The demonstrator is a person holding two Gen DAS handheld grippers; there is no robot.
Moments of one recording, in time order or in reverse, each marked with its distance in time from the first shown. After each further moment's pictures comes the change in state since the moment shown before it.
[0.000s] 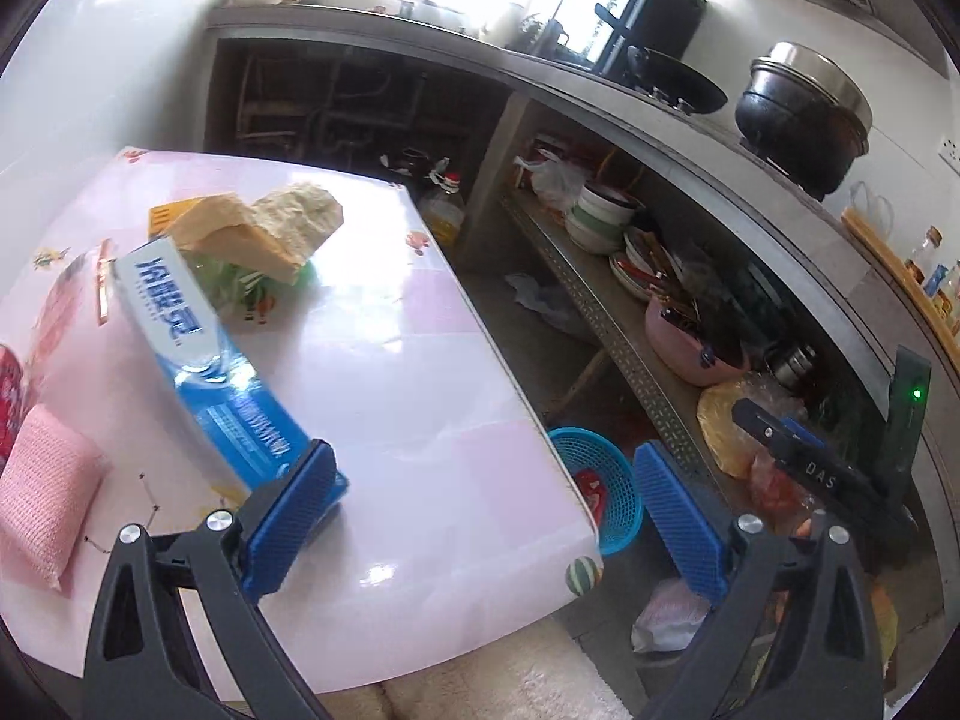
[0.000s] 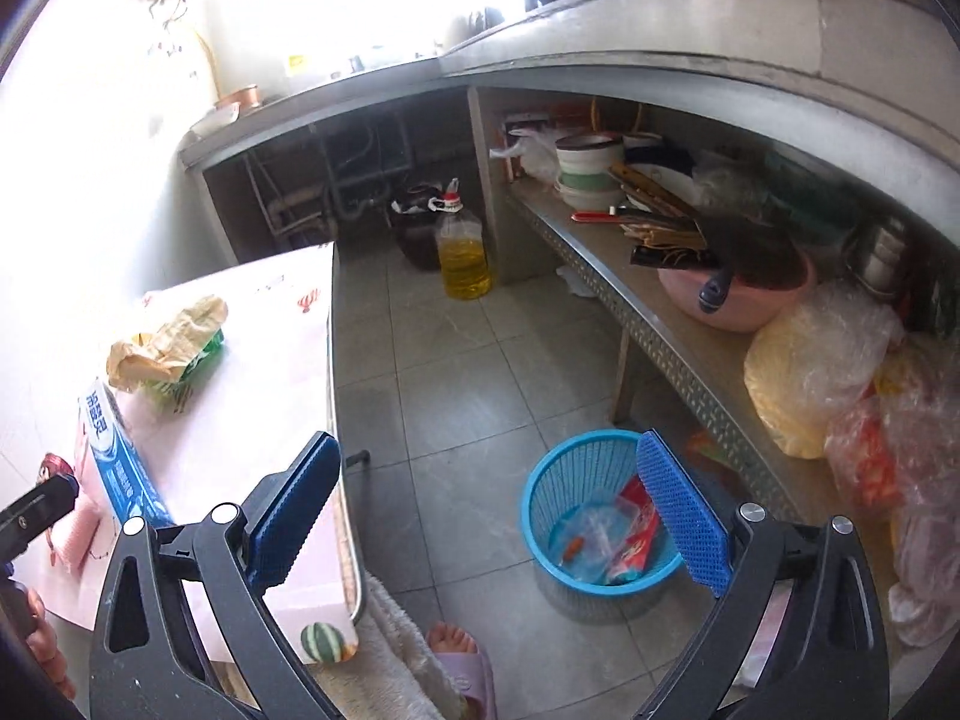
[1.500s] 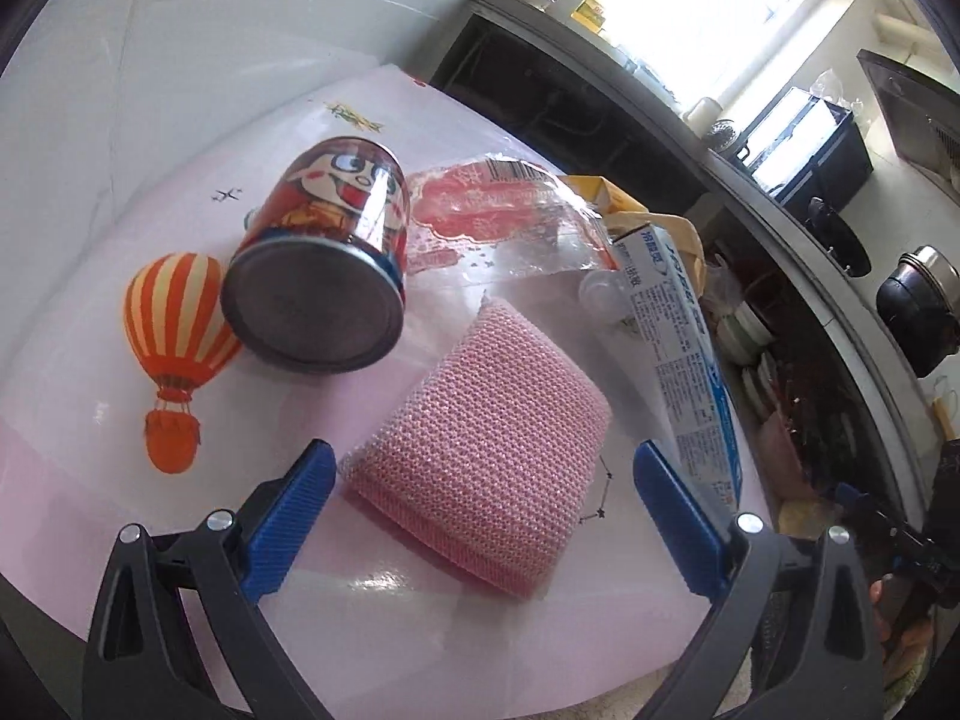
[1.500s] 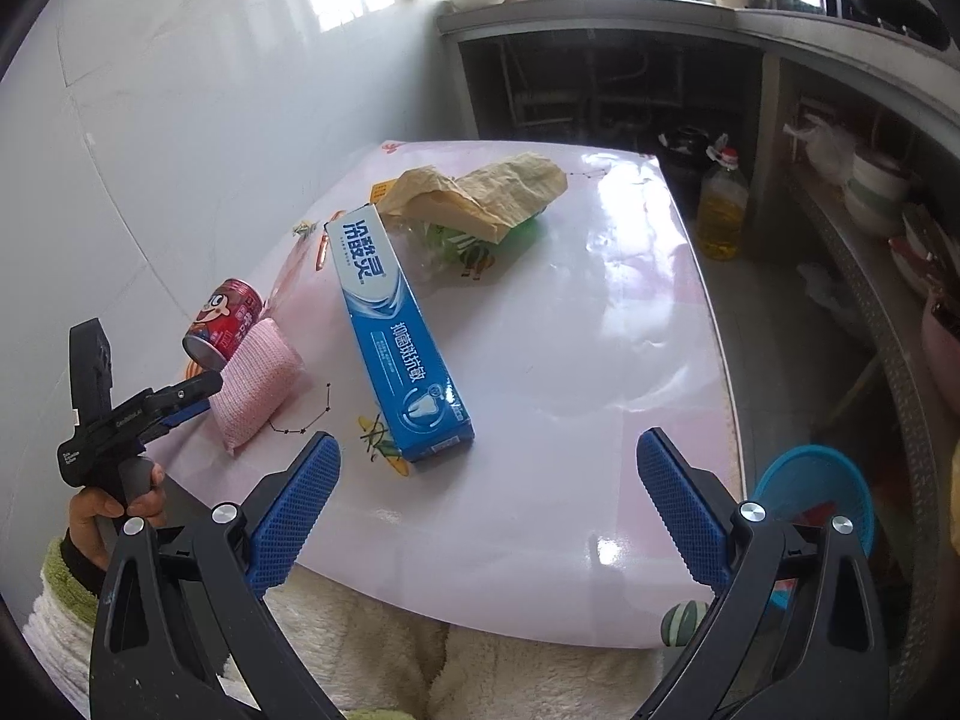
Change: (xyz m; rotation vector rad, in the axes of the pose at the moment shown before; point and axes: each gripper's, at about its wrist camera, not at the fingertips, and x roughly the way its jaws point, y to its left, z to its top) left arm -0.063 0.261 -0.070 -0.386 -0.088 0.108; right arm -0.002 0.177 -0.038 -0.324 0.206 0.486
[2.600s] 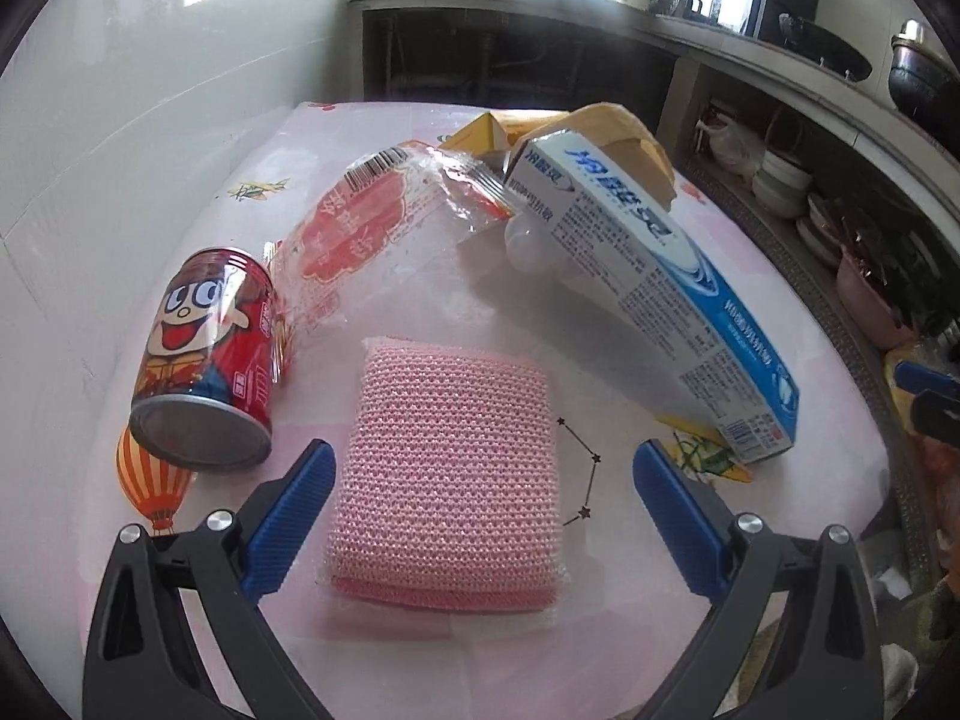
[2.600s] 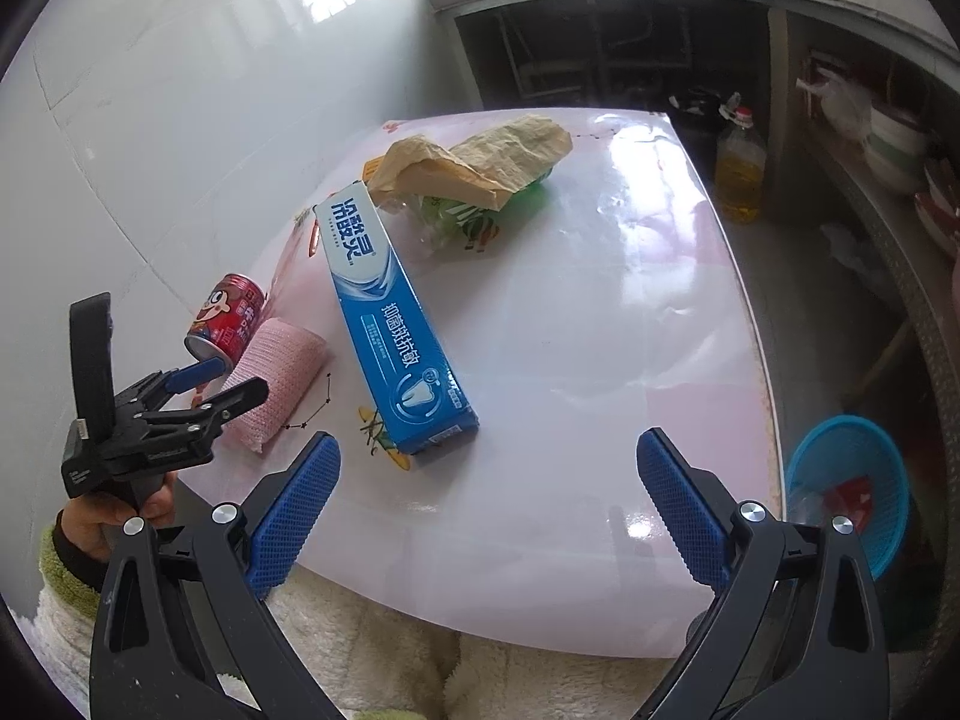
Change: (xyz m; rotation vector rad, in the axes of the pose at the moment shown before) left arm 0.045 -0.087 0.004 0.426 0.107 0.276; right arm 0.016 -0.018 0.000 0.053 0.051 0.083
